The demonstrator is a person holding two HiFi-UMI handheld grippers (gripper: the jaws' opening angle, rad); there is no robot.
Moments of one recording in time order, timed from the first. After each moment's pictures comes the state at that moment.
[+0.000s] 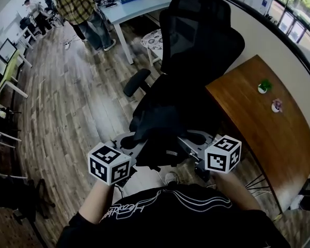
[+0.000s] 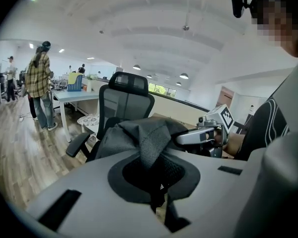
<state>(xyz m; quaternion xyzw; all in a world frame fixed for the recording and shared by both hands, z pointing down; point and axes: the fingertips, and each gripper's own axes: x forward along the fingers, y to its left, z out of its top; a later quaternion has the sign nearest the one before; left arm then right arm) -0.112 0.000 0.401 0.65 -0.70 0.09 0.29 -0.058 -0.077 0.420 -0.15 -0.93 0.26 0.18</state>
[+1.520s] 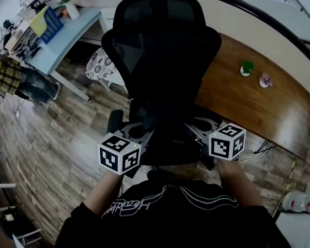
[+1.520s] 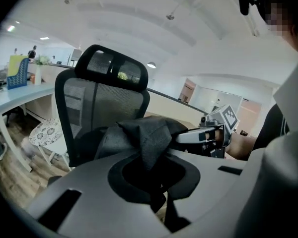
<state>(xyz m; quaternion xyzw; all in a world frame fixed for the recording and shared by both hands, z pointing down) -0.298 -0.225 0.439 0.81 -0.49 0.13 0.30 -0.210 -0.269 0.451 0.17 -0.92 0.32 0.15</state>
